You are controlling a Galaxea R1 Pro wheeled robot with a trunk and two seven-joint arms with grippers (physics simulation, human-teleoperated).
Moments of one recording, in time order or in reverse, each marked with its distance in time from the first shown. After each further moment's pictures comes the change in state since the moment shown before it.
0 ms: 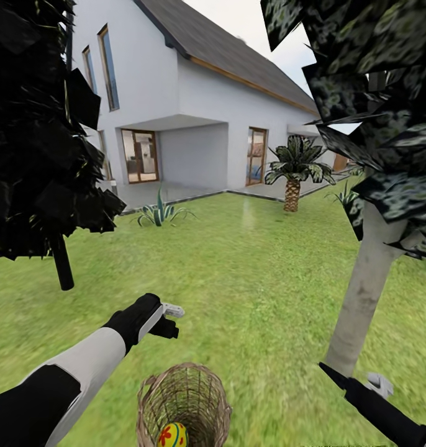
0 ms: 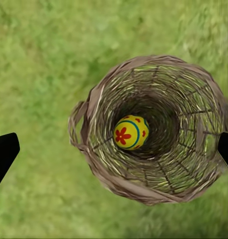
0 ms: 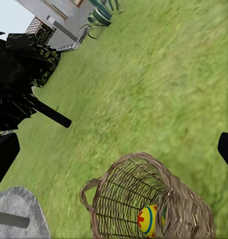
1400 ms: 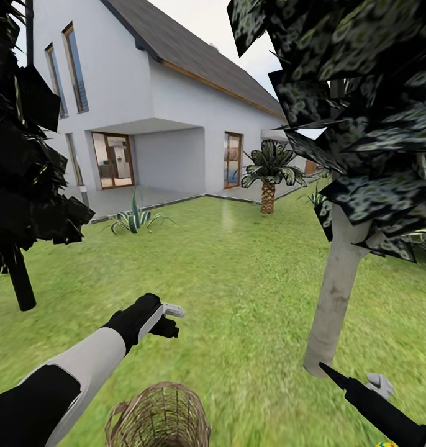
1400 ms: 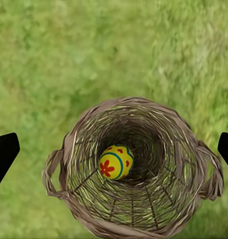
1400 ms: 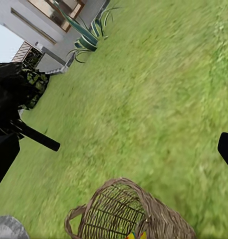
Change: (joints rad) left arm 0.000 0.000 -0.003 -0.001 0.000 -0.009 0.001; right arm -0.001 0.000 0.000 0.000 0.000 0.000 0.000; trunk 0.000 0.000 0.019
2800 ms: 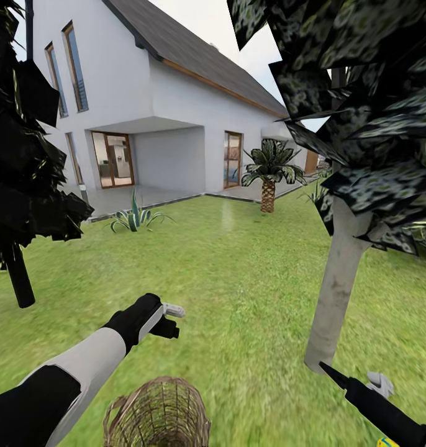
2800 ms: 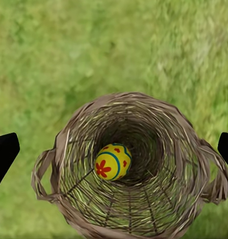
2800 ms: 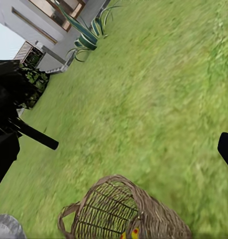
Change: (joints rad) left arm 0.001 -0.001 0.003 -0.002 0.003 0.008 -0.003; right arm -0.001 -0.003 0.000 0.000 -0.001 0.001 0.007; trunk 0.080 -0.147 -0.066
